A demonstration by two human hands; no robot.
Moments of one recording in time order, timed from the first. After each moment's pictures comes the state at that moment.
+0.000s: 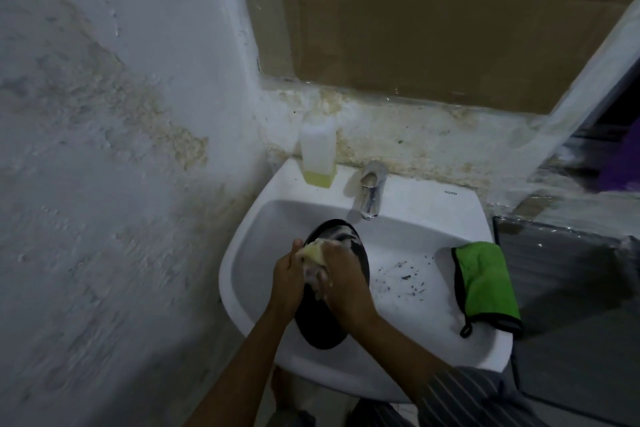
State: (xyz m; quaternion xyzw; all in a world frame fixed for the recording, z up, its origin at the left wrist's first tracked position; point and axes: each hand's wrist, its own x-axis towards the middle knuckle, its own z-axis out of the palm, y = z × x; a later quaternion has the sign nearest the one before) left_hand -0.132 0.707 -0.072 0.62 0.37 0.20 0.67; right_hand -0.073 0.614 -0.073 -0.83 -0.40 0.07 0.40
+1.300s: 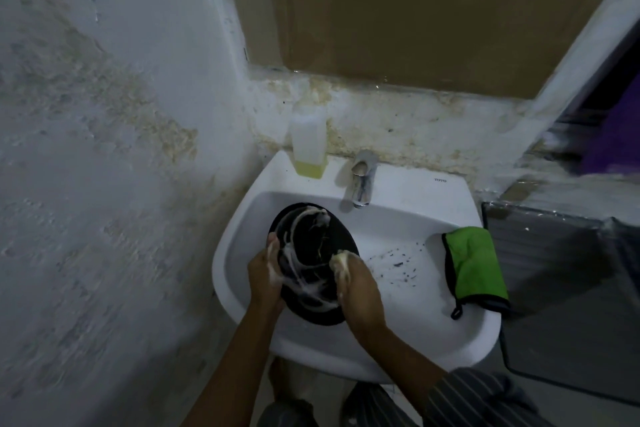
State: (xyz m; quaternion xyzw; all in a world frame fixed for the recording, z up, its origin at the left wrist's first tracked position) left_hand -0.148 0.713 -0.071 0.61 0.48 0.20 0.60; right_hand -0.089 0.571 -0.093 -0.86 -0.26 0.14 0.41
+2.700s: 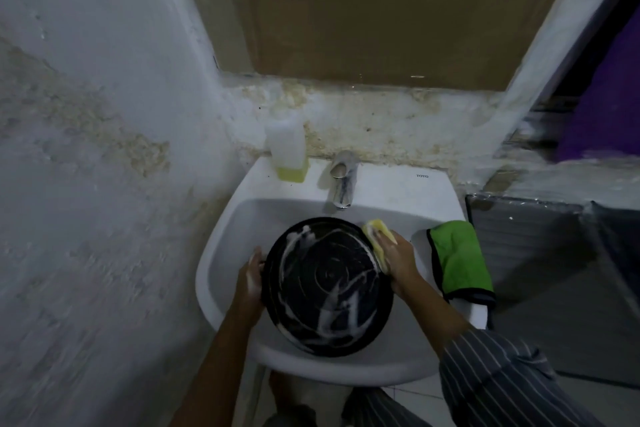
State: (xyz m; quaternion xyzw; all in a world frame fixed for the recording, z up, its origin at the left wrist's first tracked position) left_hand -0.144 0.726 -0.086 0.52 0.44 0.13 0.72; right_hand 0.013 0.542 -0.093 -0.68 0.09 0.26 0.68
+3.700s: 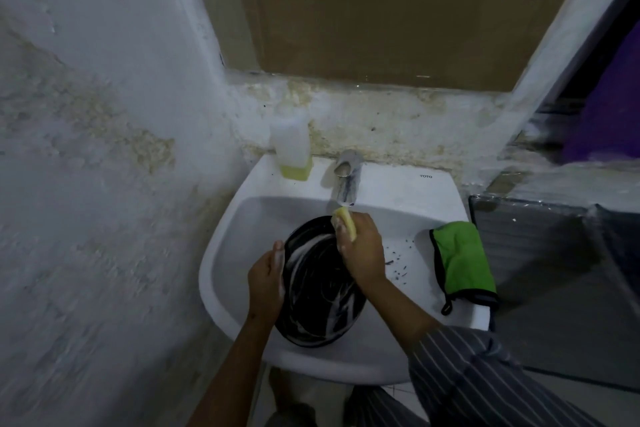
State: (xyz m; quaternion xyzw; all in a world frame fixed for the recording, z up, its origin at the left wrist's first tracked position) left_hand -0.145 0.695 -0.071 0.70 0.34 0.29 0.56; right_hand -0.020 0.589 -0.068 -0.84 -0.24 0.02 0.48
